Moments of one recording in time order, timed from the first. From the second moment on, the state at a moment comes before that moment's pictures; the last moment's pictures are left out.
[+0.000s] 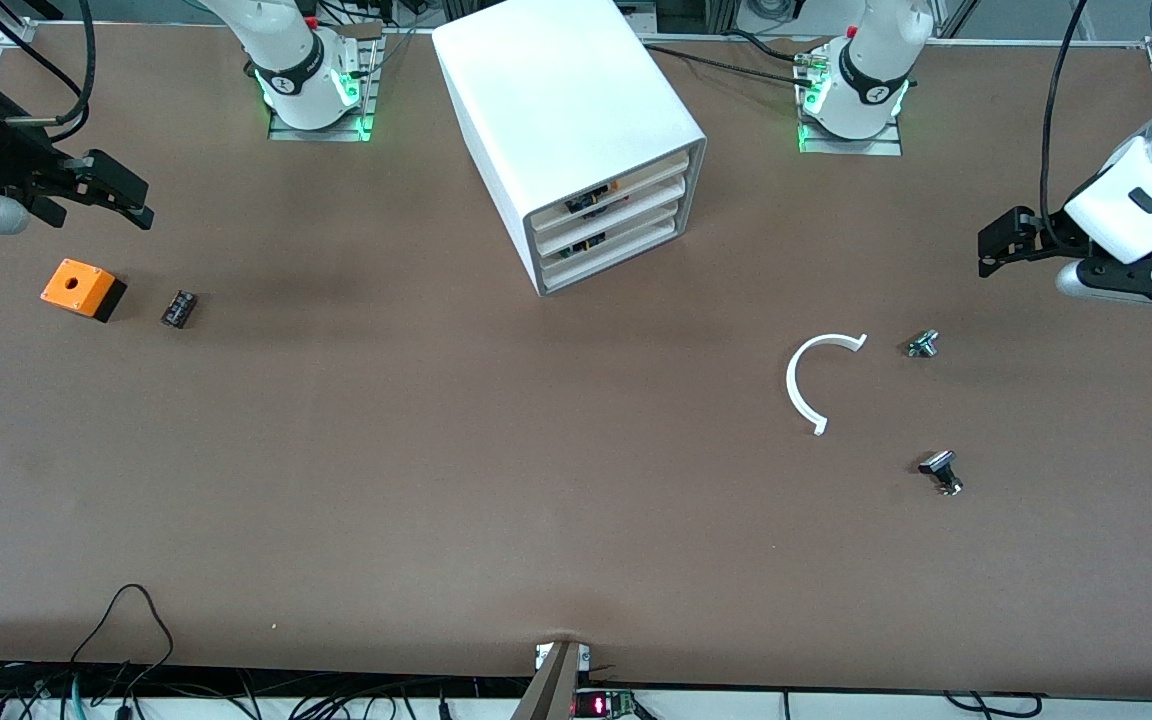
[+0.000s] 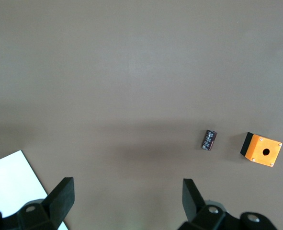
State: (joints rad) left arm -0.04 0.04 -0.04 -1.62 0.03 1.63 0.06; right arm 0.06 -0.06 0.03 -1.64 0.01 1.58 0.11
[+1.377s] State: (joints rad) left arm -0.04 0.04 -0.04 -1.62 -0.16 1.43 0.06; right arm 0.14 0.08 0.05 -1.53 0.02 1.59 0.31
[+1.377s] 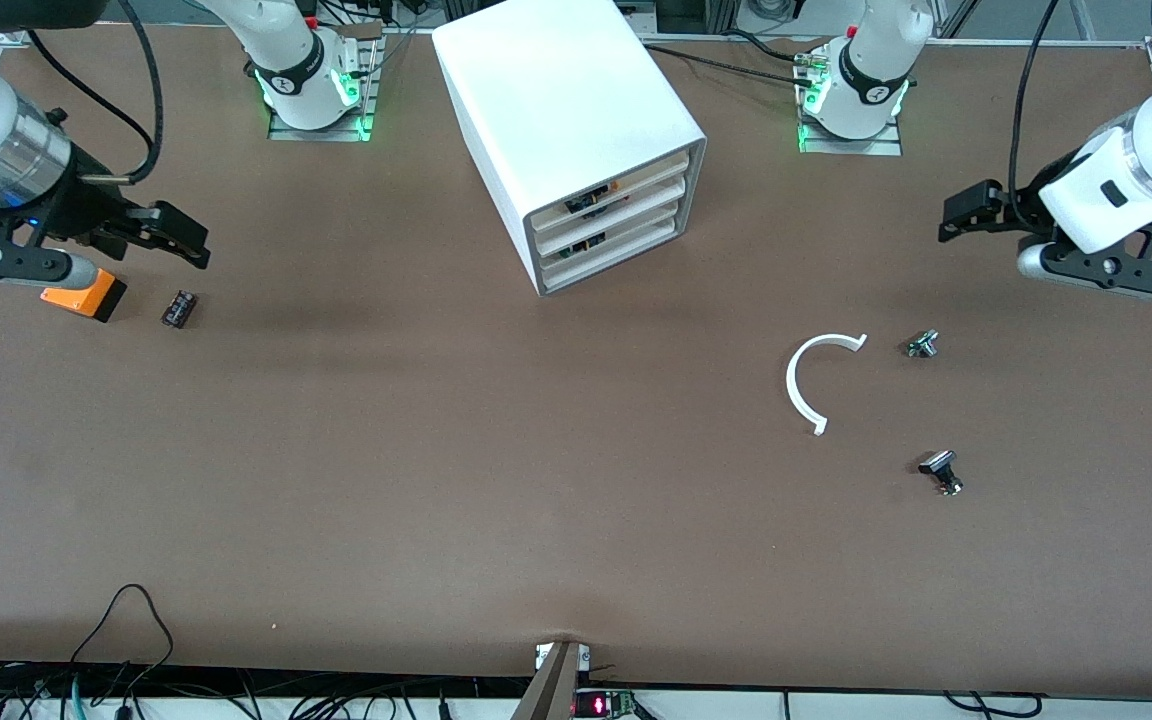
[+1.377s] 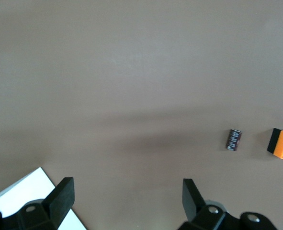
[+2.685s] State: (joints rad) left arm -0.07 0.32 -0.20 -1.92 -0.95 1.61 0.55; right arm 0.37 0.21 0.05 -1.41 0.02 1.60 0.73
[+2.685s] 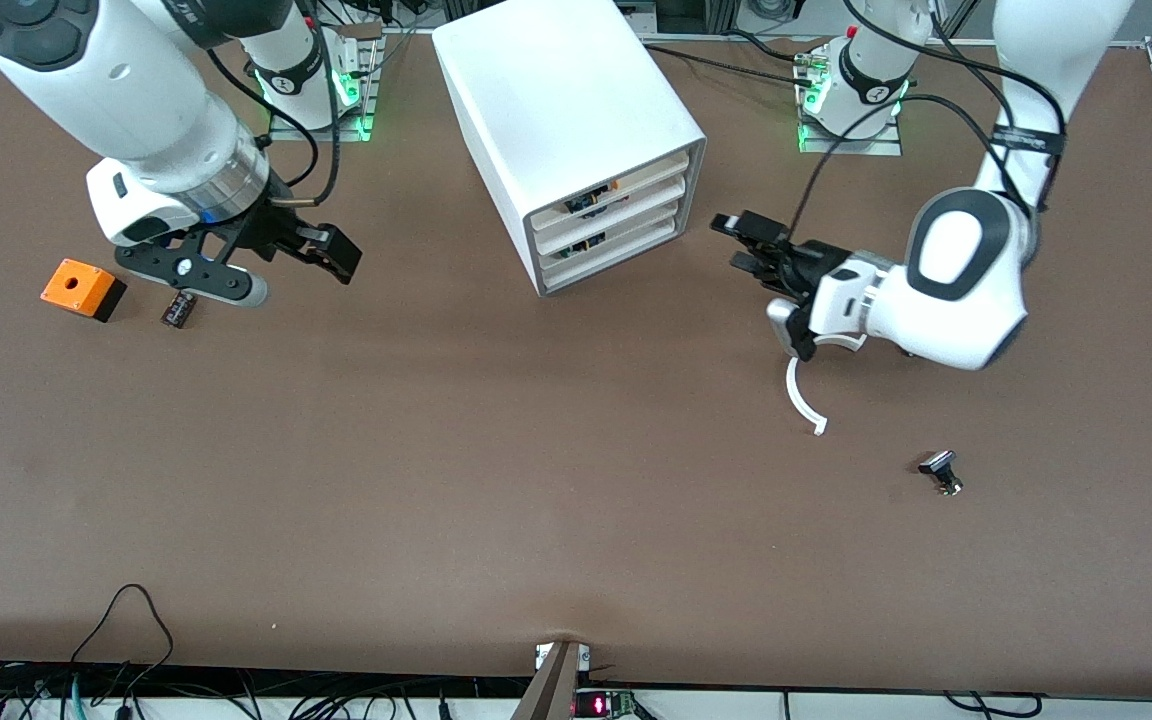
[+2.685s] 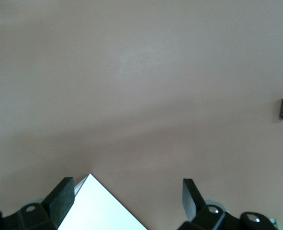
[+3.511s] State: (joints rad) left arm -0.07 0.20 -0.35 -2.15 -1.03 1.81 0.60; right arm 0.48 0.30 0.05 -1.32 0.02 1.60 0.87
